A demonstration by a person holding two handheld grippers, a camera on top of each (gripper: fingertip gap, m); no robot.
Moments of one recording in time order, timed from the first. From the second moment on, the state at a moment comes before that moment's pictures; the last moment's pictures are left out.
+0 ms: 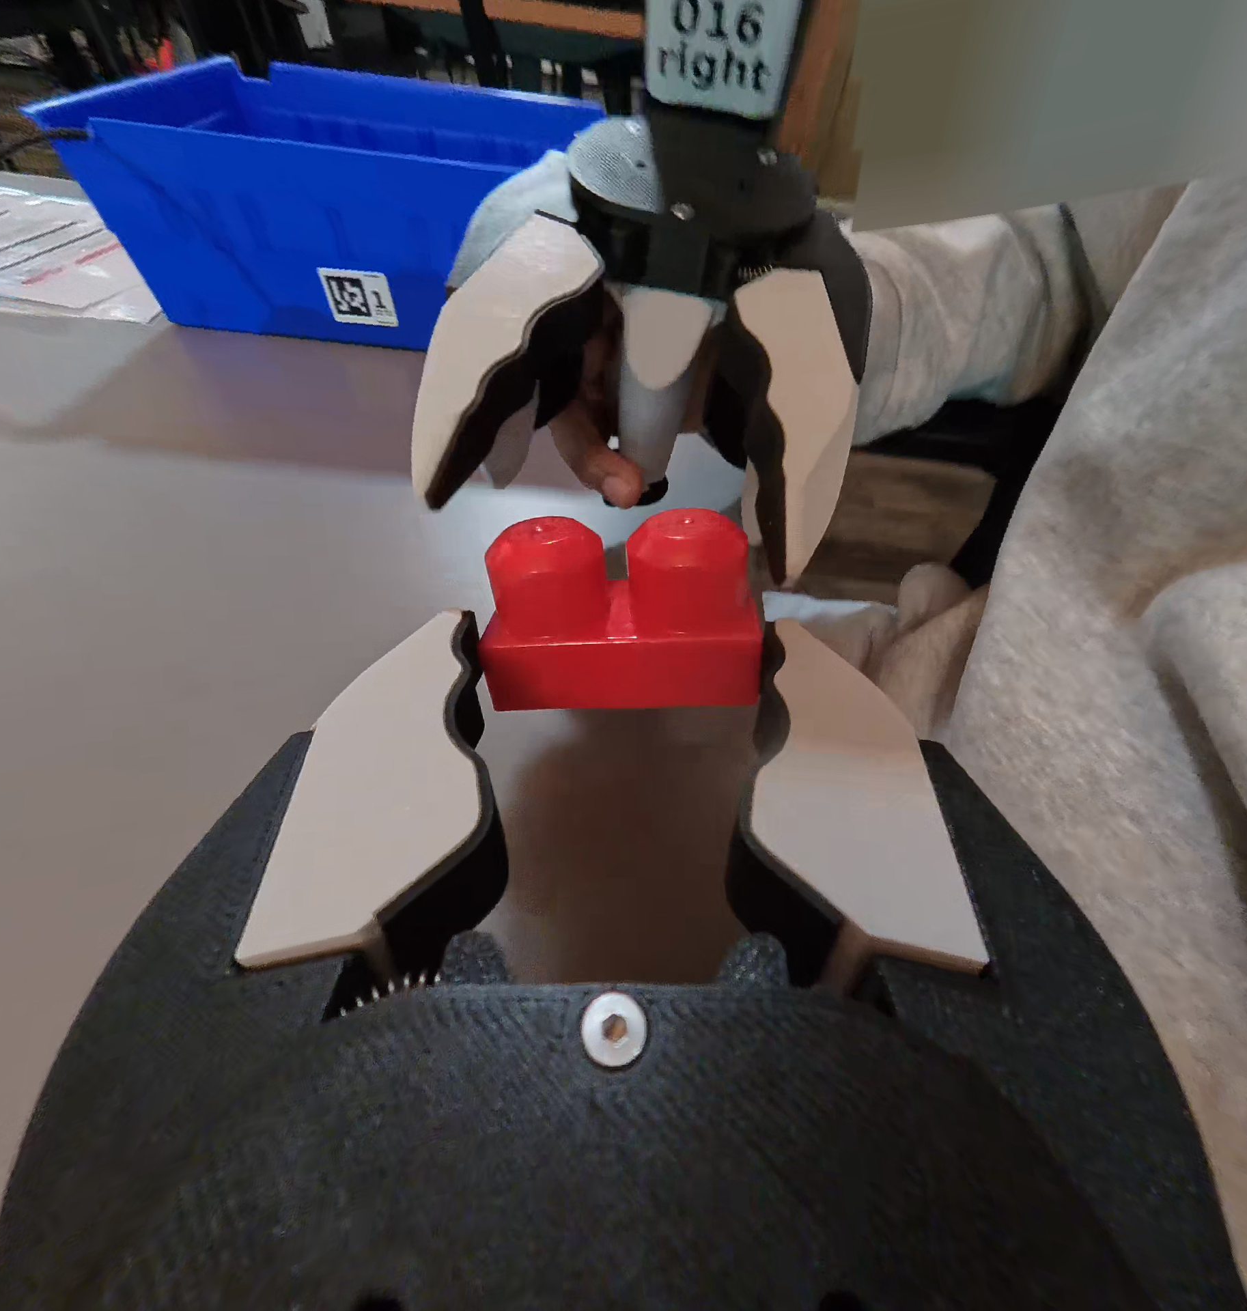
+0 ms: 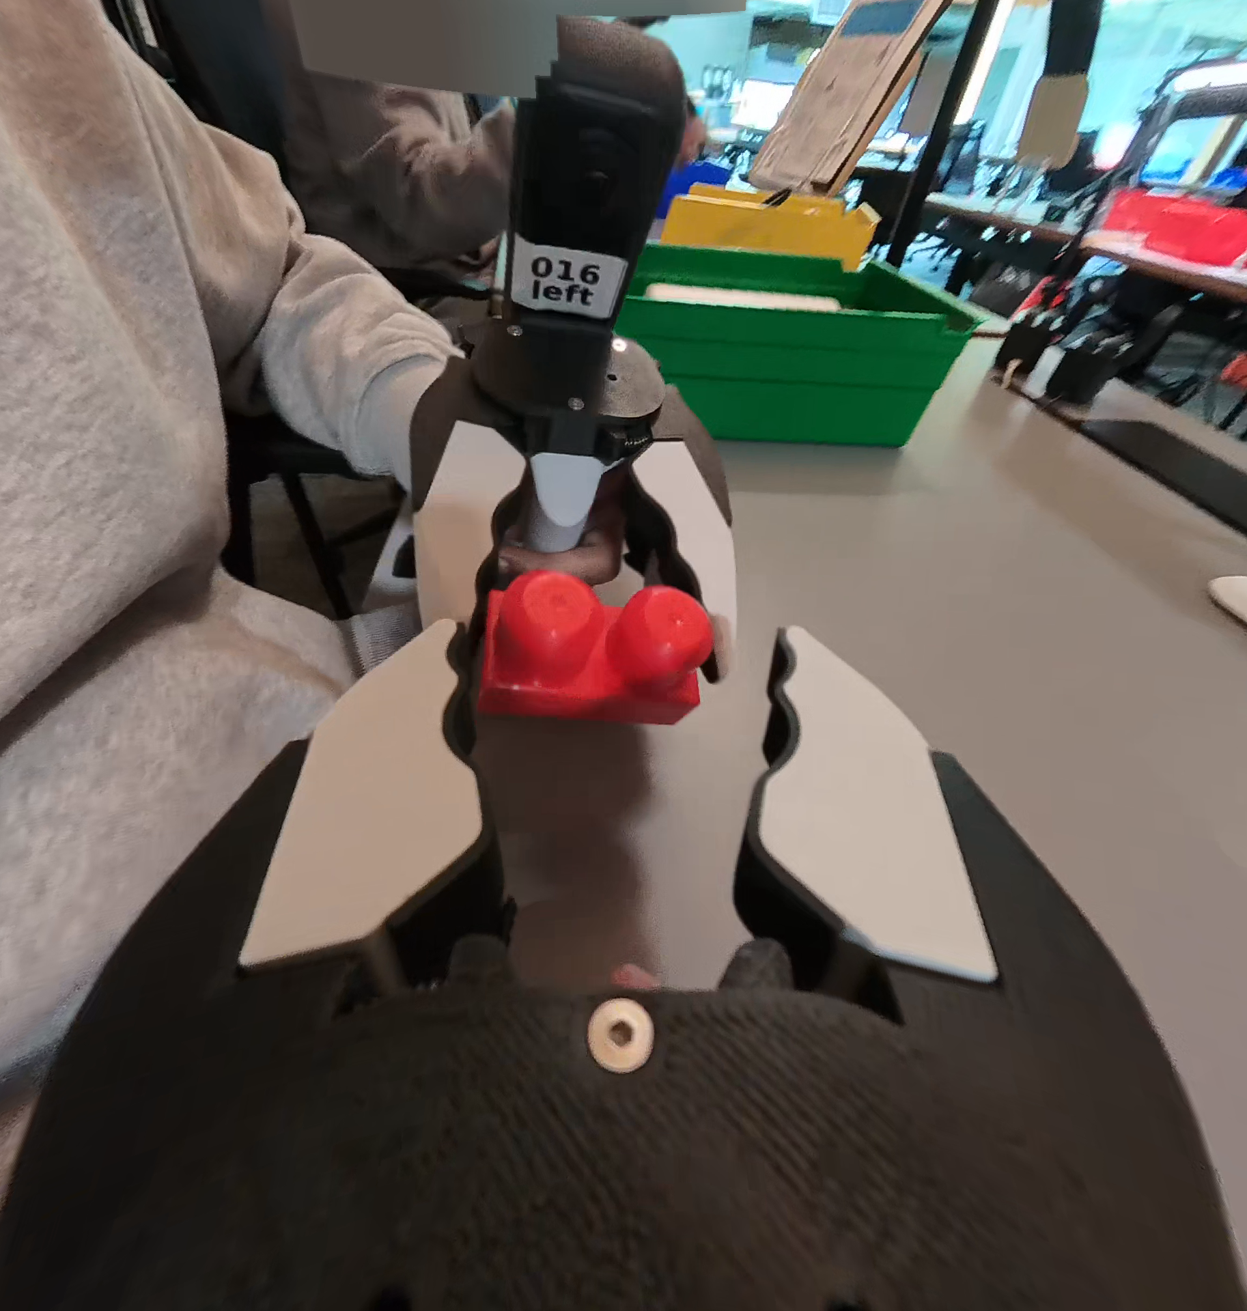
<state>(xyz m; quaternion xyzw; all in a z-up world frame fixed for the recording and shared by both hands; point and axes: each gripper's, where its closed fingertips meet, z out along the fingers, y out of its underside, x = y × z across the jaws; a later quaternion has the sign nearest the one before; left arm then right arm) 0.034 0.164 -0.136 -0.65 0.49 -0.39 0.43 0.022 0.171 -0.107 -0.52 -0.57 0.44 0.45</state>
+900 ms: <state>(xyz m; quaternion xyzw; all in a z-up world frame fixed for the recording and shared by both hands) 0.035 0.153 -0.106 -0.60 0.21 -0.75 0.17 0.014 0.158 -0.101 -0.40 -0.64 0.32 0.57</state>
